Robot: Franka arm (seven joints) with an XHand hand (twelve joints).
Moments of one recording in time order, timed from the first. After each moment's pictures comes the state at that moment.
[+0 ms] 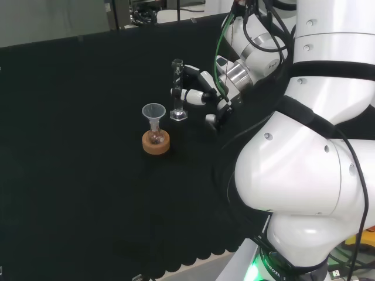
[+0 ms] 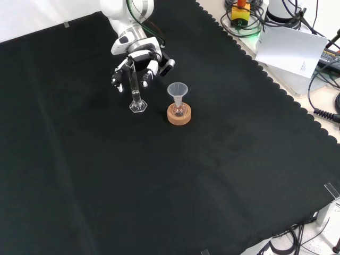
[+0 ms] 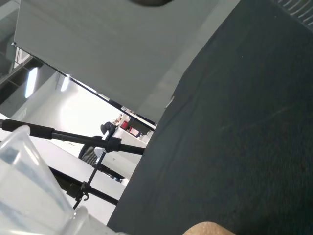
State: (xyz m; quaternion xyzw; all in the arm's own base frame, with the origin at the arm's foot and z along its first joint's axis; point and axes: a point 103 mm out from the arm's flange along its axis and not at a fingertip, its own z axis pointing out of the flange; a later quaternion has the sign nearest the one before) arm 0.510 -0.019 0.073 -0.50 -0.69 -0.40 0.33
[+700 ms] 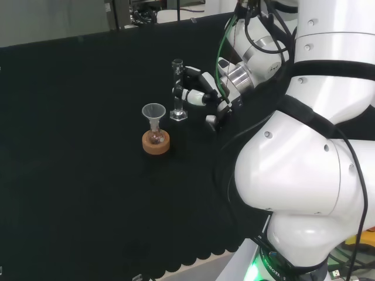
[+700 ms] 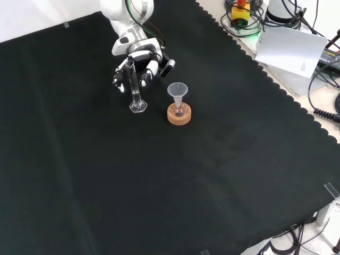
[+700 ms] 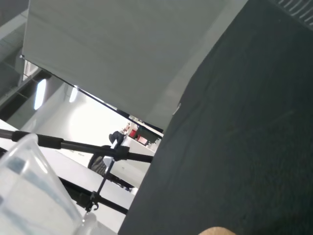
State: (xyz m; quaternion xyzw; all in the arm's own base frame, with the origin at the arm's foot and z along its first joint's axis) arm 0.509 -0.020 0.072 -0.50 -0.68 -0.42 0.34
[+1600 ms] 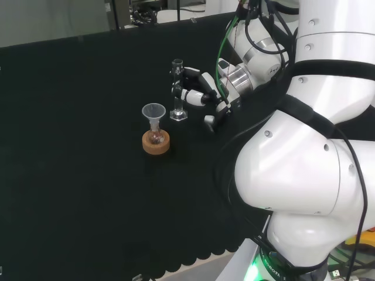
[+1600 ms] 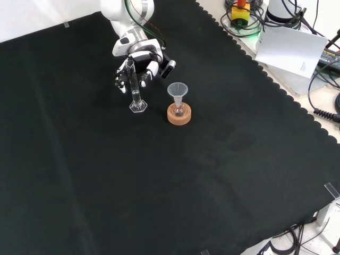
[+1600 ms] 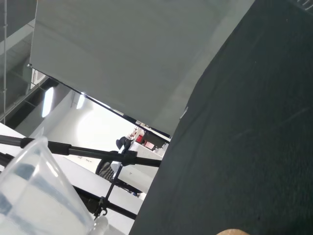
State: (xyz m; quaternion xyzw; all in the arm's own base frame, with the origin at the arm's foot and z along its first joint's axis) arm 0.510 -0.015 0.073 -0.49 -0.68 -0.43 0.34
